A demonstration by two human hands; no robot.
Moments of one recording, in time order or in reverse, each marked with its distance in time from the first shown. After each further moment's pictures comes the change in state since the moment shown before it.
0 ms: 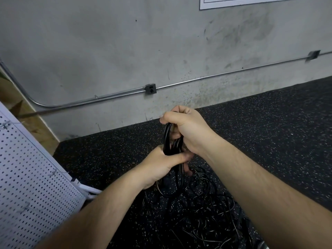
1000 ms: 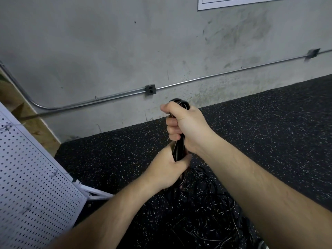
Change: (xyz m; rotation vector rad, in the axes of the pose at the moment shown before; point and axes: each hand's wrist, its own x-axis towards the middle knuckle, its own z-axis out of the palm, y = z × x) left_hand 0.002 -0.010 0.021 0.310 0.132 0.209; right_hand -0.014 -0.012 0.004 0.082 -0.009 0.060
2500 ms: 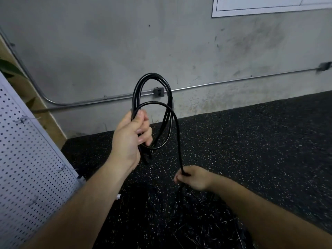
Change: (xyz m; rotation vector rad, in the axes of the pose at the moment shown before) left_hand 0.006 0.009 -0.093 -0.748 0.399 0.167; right_hand 0.026 0.127 -0.089 -1.109 -0.392 0.258
